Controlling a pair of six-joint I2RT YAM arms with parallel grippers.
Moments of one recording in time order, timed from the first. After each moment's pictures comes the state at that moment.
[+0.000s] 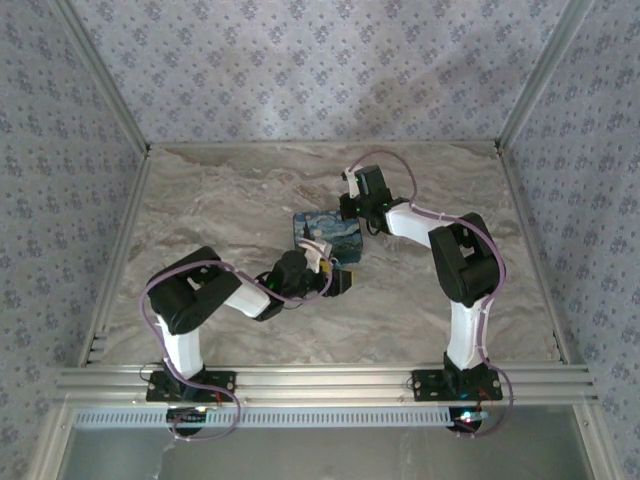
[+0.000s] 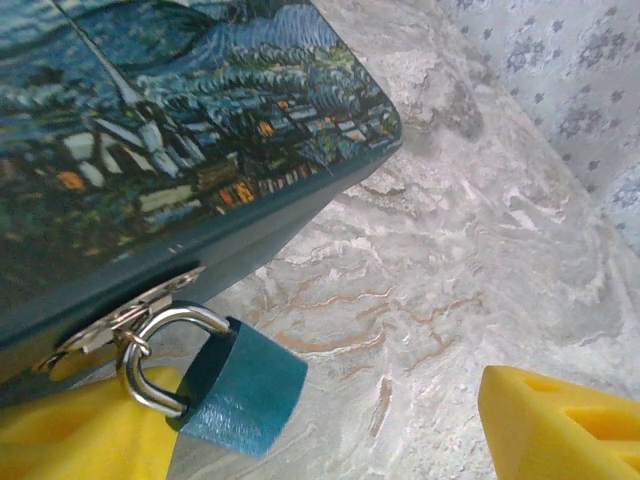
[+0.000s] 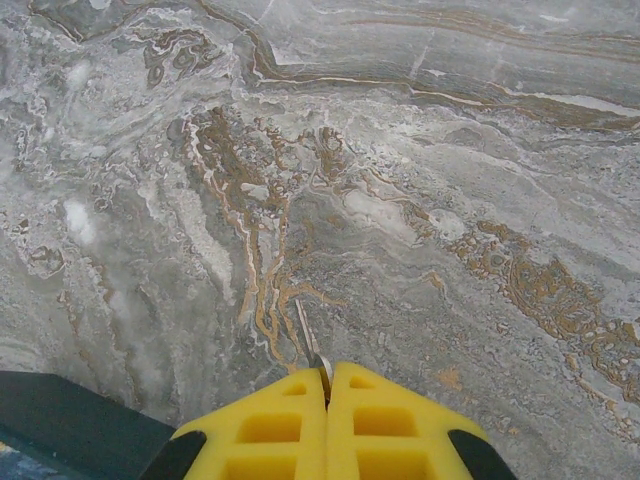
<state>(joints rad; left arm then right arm) -0.86 1.85 0.58 0.91 0.19 -0.61 0.46 1.96 1.27 0.01 -0.07 0.12</state>
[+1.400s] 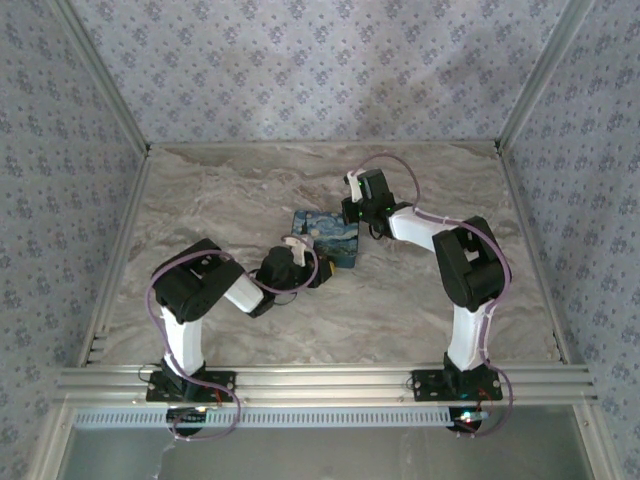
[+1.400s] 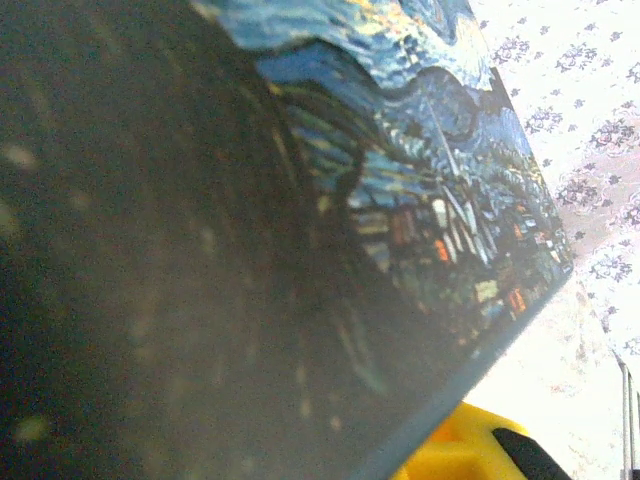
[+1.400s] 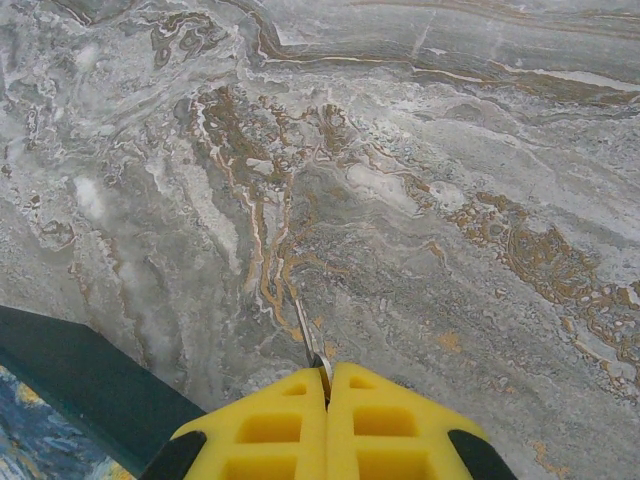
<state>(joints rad) -0.75 1.92 0.55 0.99 0.28 -0.81 0.46 1.92 1.20 0.02 -0.07 0.12</state>
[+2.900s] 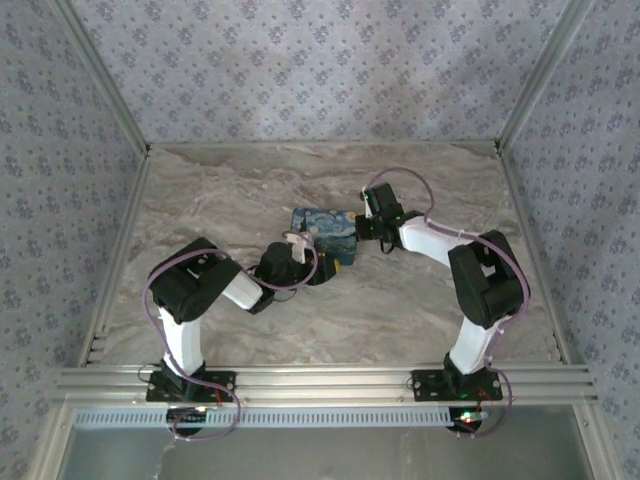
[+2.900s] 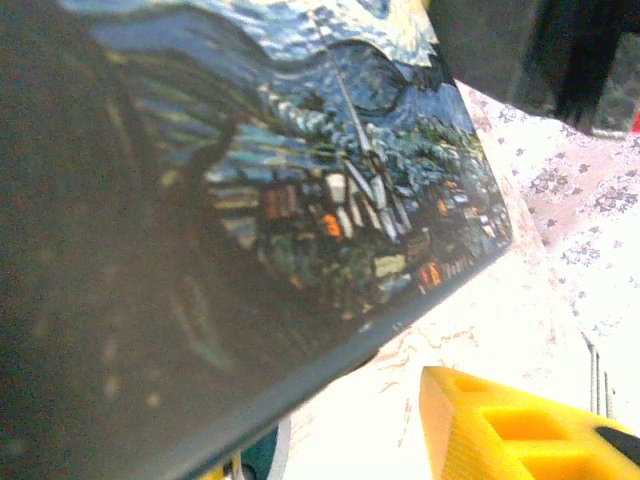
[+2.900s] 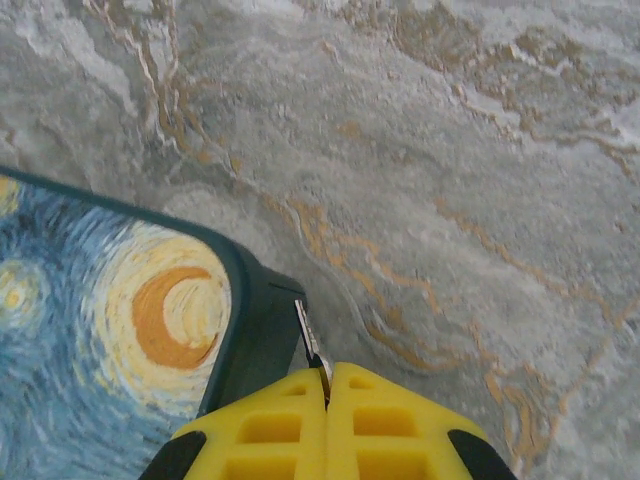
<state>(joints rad) -0.73 1.91 0.57 0.97 0.35 -0.81 0.46 1.78 1.09 -0.19 0.03 0.25</state>
